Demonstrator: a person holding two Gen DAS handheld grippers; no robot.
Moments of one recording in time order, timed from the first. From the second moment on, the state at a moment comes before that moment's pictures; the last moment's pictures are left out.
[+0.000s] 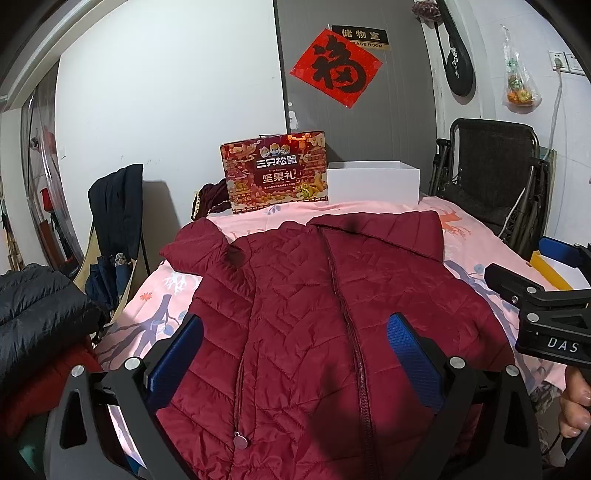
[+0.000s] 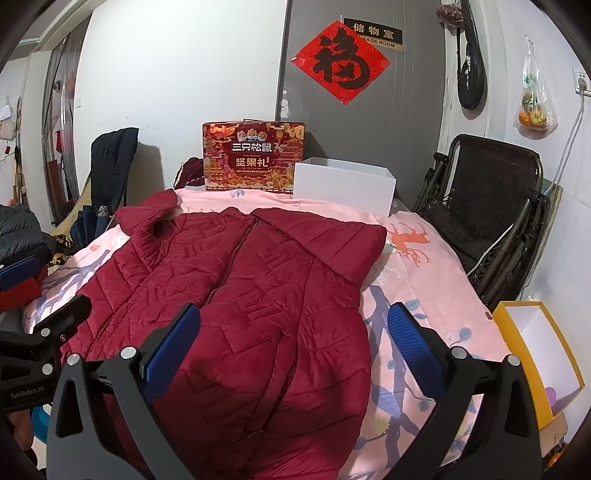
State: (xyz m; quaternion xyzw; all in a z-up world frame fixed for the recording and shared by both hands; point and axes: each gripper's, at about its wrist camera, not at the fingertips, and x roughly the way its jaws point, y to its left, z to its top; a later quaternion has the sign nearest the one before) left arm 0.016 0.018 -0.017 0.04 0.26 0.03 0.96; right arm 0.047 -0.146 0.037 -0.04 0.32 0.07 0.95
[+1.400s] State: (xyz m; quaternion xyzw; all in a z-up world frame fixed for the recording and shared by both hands) left arm 0.291 0.220 -0.106 -0.09 0.46 0.09 0.88; right arm 0.366 -0.245 -0.135 0.10 0.53 0.10 0.84
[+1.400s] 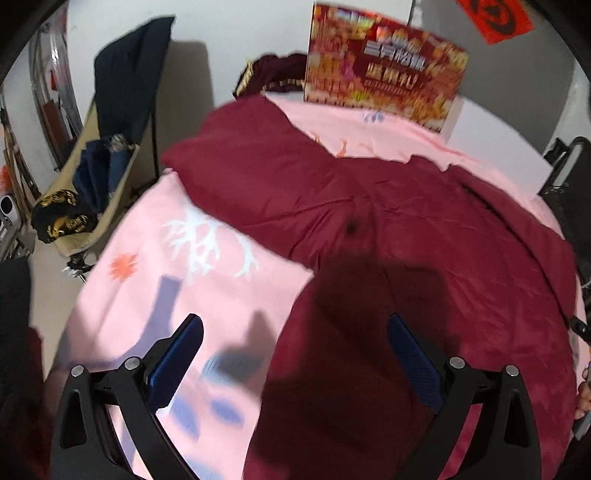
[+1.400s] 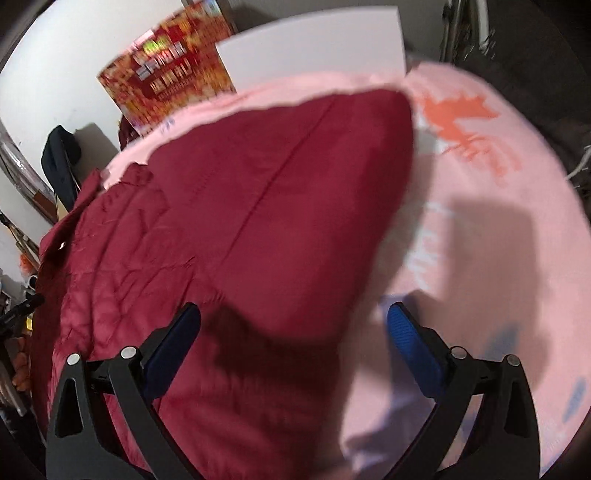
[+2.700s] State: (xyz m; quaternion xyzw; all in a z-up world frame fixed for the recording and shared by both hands) left arm 0.439 0.208 -0.055 0.02 0.38 0.18 0.91; right arm 0.409 -0.151 -0.078 -0.08 0.37 0.18 0.91
